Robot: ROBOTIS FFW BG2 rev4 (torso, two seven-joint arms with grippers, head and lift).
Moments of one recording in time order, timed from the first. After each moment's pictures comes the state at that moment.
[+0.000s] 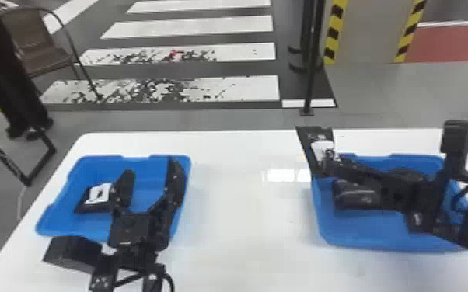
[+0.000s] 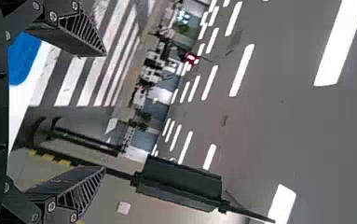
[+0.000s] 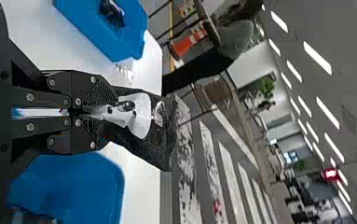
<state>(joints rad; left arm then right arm) 0.44 0.10 -0.11 -1.87 0.40 -0.45 0.04 0.00 -0.31 0.00 -1.87 -0.53 0.75 0.61</state>
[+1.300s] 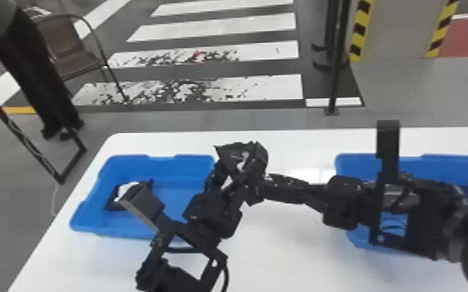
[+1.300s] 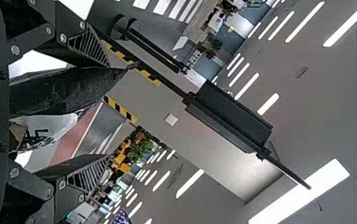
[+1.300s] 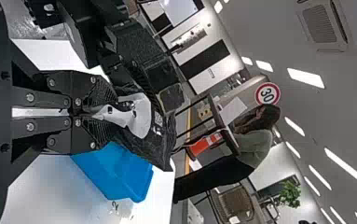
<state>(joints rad) 0.40 0.13 -0.17 -2.06 0.68 0.00 -0.14 -0.13 -0.35 0.38 -1.87 -0.74 0.68 0.64</state>
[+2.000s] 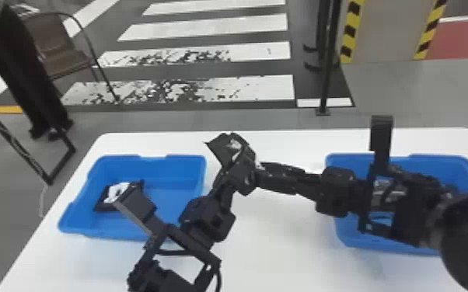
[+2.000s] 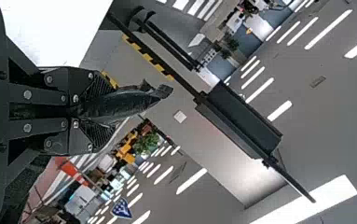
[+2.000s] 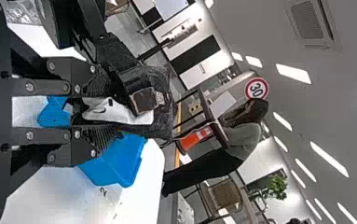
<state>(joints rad) 0.40 0.13 -0.17 -2.06 0.77 0.05 -0.15 -0.16 -0.34 0.37 -1.78 -0.73 0.61 0.64</state>
